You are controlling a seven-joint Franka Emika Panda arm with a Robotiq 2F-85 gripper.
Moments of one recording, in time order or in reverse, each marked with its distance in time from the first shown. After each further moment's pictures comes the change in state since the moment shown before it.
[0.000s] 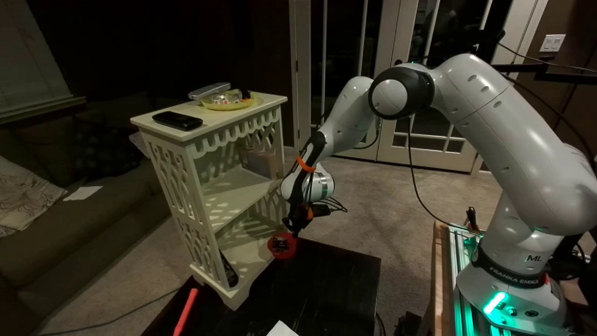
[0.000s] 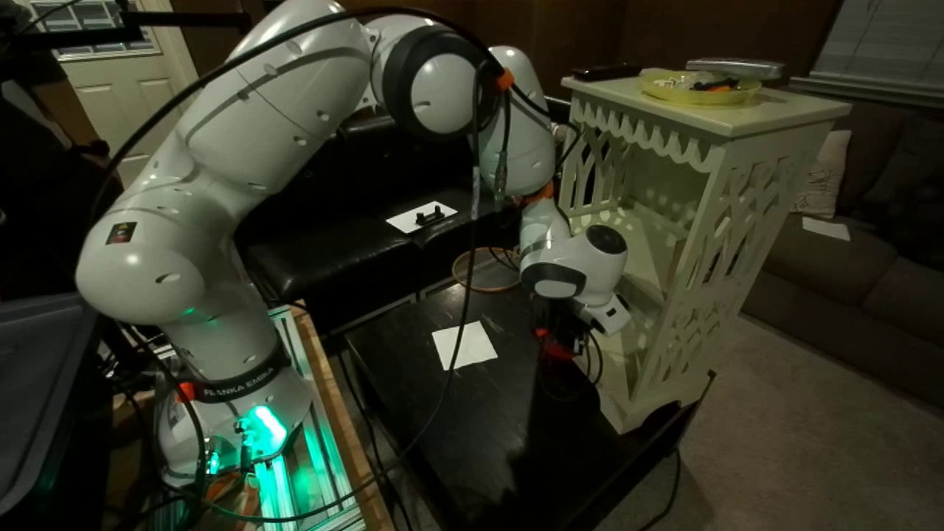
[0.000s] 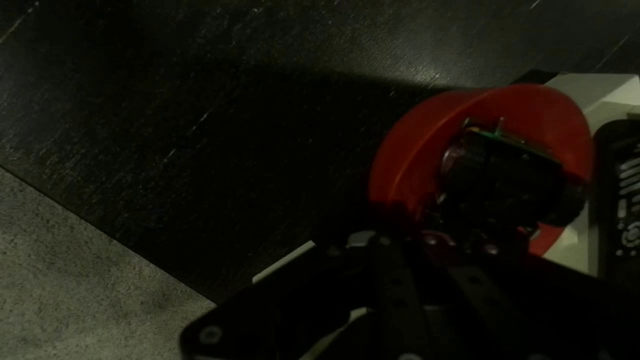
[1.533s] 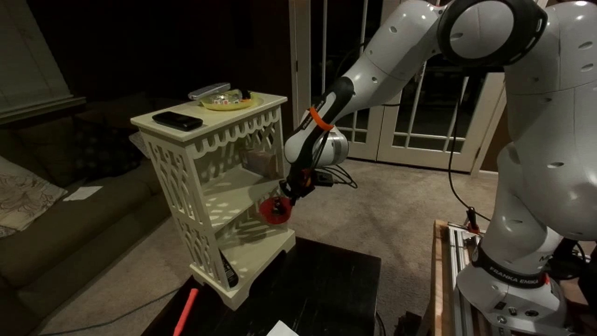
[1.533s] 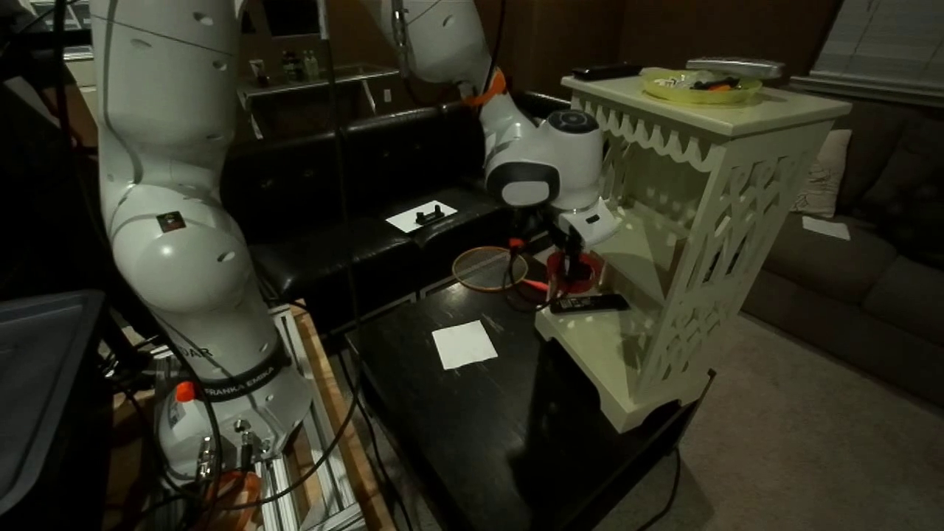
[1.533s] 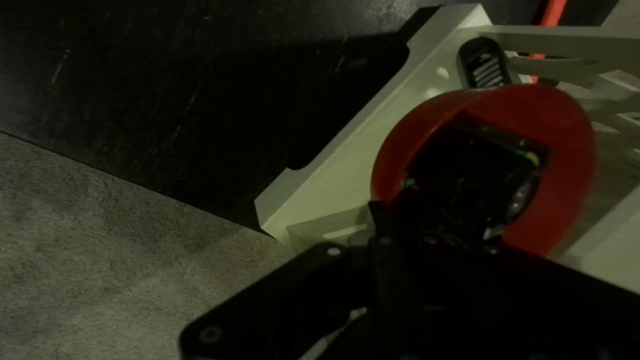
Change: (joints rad) arm 0.386 -0.496 -0.316 -0.338 0.101 -0.012 0.265
